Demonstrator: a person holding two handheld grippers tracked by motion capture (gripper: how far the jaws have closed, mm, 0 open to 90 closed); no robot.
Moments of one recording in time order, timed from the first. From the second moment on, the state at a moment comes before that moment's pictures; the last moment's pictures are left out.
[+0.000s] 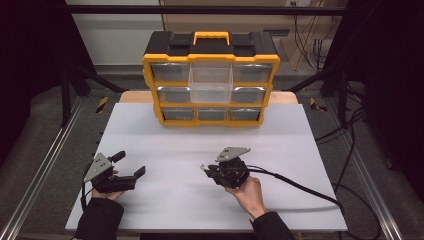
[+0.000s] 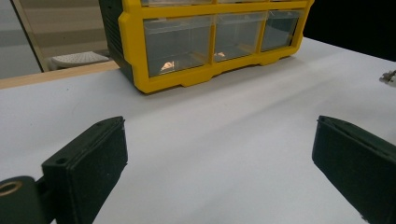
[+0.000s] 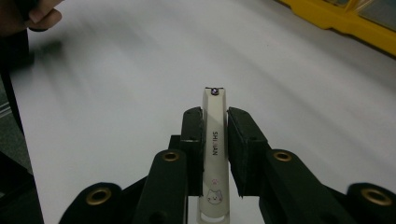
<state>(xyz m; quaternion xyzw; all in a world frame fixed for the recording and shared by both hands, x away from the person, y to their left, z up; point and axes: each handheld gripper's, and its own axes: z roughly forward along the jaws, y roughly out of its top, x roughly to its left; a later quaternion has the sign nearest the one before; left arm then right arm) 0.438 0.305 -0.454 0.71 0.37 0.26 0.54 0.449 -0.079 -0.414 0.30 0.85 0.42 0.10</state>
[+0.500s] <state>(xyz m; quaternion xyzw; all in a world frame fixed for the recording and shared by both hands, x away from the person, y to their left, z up) 0.438 0.305 -0.454 0.71 0.37 0.26 0.54 0.445 -0.099 -0.383 0.30 0.83 0.45 0.13</state>
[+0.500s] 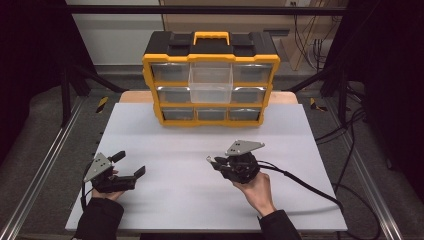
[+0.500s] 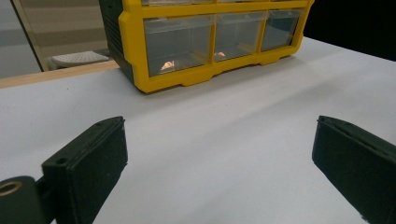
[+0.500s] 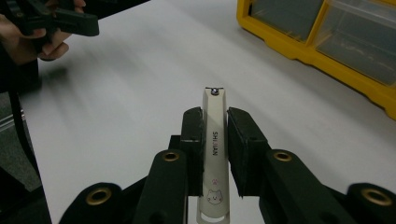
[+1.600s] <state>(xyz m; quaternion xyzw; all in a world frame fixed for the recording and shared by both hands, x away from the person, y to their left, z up) 0.438 0.306 -0.454 0.71 0.37 0.26 0.54 0.451 -0.133 -0.327 0.31 0.79 0.51 0.15</state>
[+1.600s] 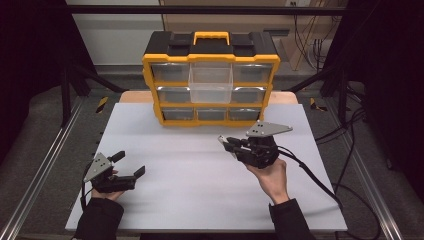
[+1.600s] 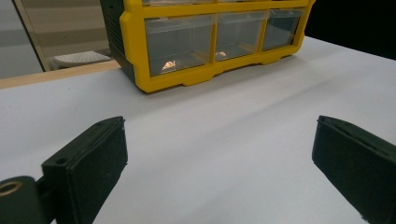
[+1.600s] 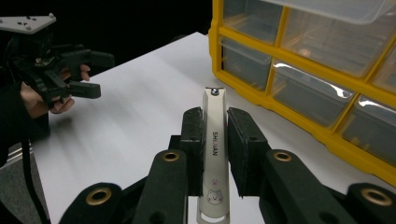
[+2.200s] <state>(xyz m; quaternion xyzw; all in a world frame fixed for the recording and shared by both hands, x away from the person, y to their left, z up) 0.438 0.305 -0.454 0.71 0.37 0.26 0.54 0.457 -0.140 -0.297 0.31 0.78 0.52 0.17</state>
